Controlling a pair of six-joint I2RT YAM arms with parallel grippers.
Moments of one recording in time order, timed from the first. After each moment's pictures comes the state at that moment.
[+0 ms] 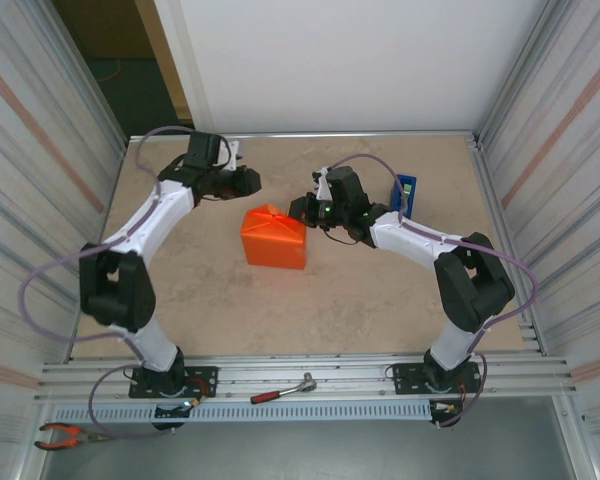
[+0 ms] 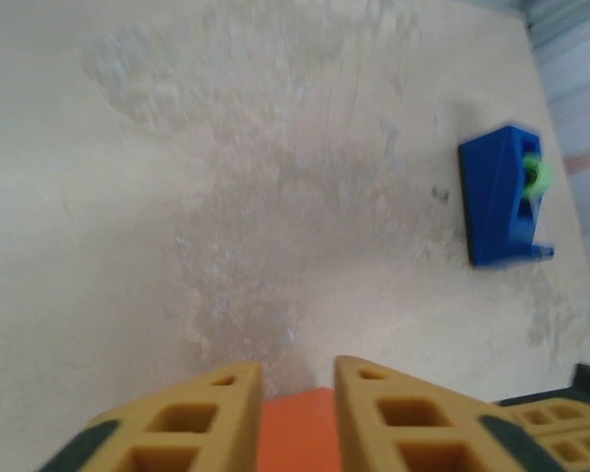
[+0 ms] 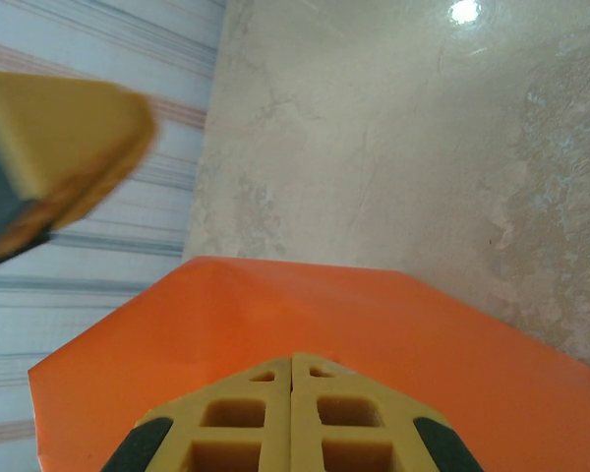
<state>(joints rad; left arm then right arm) -0.27 1.72 1.45 -0.57 0.43 -0.34 0.62 1.72 1.14 0.03 -0.44 0.88</state>
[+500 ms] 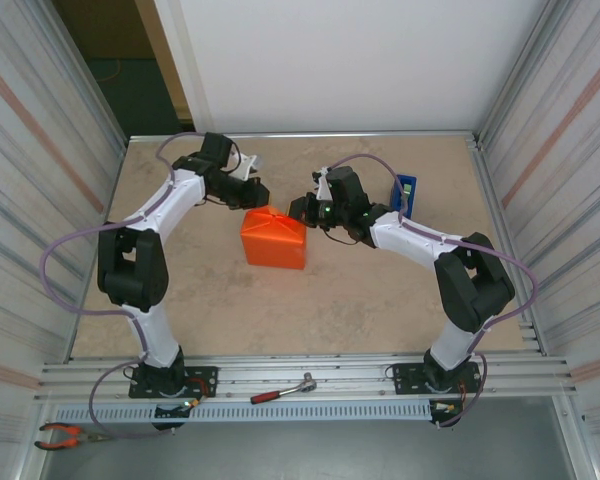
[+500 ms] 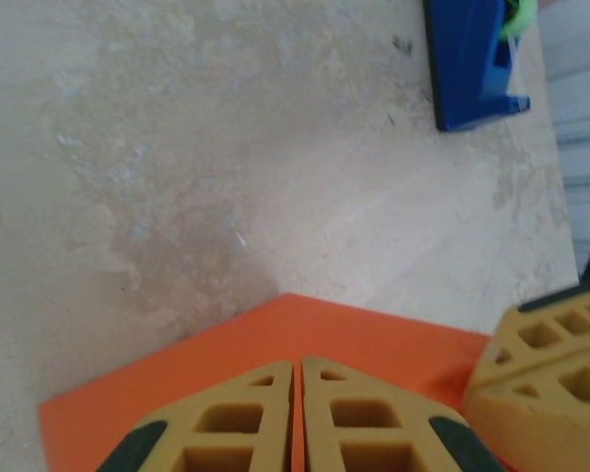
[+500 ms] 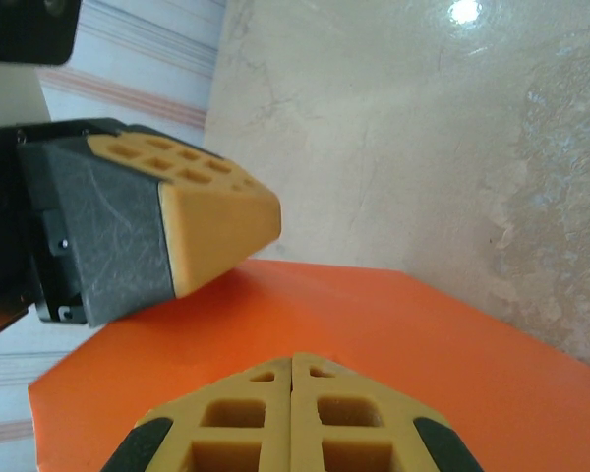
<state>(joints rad) -0.27 1.85 1.55 -0.79 0.66 -0.14 0.62 1.71 1.14 0.03 -0.44 0.88</state>
